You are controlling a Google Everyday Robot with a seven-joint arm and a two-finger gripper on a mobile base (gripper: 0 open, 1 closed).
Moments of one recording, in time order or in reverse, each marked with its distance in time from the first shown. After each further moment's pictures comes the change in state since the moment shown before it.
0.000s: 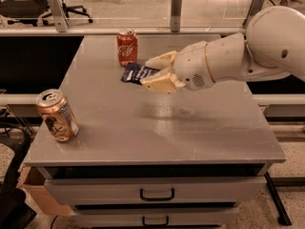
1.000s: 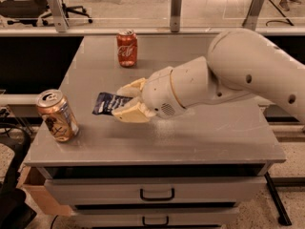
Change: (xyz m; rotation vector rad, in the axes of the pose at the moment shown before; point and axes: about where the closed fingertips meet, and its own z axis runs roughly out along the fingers) arm -0.007 0.081 0.051 -0.111 0.057 -0.009
